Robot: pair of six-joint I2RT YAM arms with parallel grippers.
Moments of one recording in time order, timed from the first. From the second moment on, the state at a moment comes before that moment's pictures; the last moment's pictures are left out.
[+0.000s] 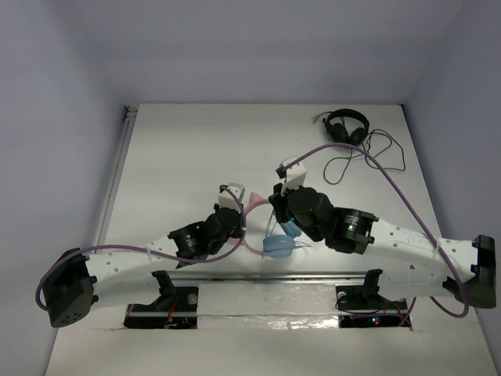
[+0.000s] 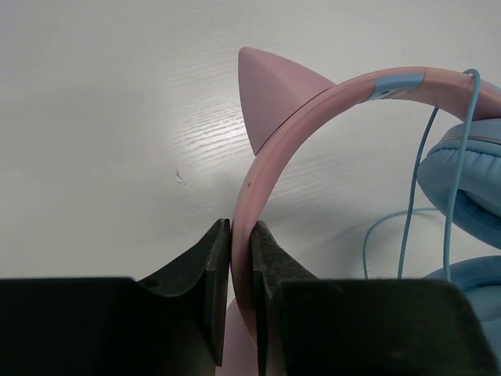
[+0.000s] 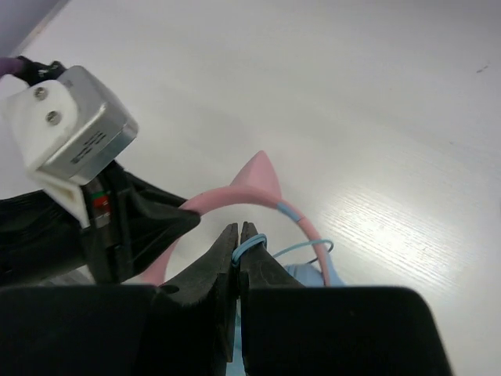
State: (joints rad) left arm -1.05 1.03 0.52 -0.05 -0.51 -0.52; right arm 1.17 1.12 1.01 -0.28 0.57 0.35
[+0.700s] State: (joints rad) left arm -1.07 0.97 0.51 -0.01 -0.31 -0.50; right arm 0.94 1.18 0.93 -0.16 0.55 0.27
